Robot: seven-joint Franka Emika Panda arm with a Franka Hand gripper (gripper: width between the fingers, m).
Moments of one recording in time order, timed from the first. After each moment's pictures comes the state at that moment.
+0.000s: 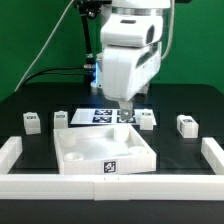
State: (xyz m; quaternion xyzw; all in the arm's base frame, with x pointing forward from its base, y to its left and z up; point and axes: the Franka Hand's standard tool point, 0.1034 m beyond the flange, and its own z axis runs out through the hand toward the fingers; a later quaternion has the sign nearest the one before) arm 0.547 0.011 0.095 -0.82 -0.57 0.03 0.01
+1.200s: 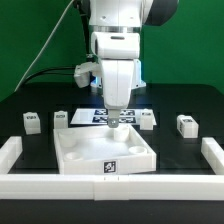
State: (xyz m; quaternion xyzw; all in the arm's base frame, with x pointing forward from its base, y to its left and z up) arm 0.510 -0.028 0.065 -0.68 -0.73 0.00 -0.03
